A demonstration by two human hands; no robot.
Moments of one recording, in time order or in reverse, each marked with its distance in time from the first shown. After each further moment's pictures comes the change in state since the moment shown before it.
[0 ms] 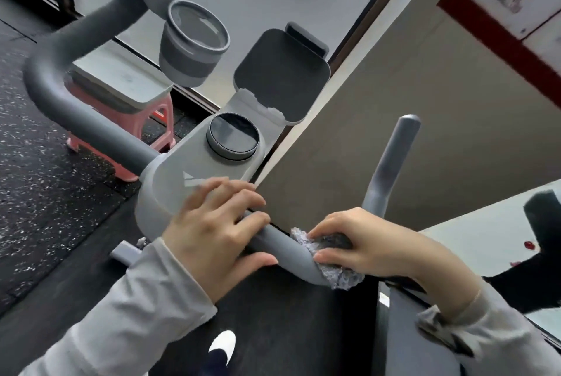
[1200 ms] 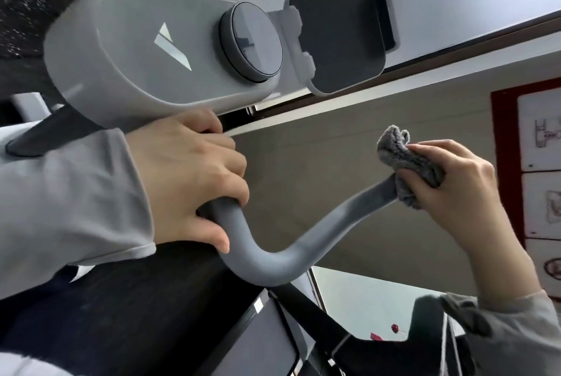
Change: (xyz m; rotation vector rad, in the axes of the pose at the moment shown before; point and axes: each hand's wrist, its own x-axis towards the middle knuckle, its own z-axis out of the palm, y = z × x) left_hand 0.012 0.019 0.045 -0.170 -0.006 -0.042; right_hand 0.014 0.086 -0.126 -0.567 0.518 -0.084
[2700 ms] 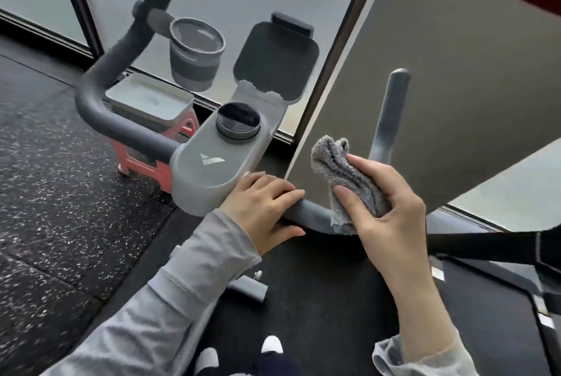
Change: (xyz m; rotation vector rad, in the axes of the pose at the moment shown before) left_hand -0.011 0.011 -0.032 0.242 -0.145 0.156; right_hand -0.108 -0.208 0.043 1.061 0.684 0.606
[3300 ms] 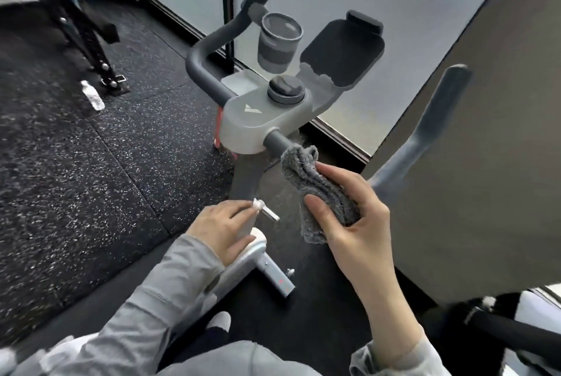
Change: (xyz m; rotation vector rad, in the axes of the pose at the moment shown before) left_hand -0.109 0.076 0.046 0.094 -0.081 -0.587; right_hand -0.041 0.031 -0.023 0.475 -0.404 -0.105
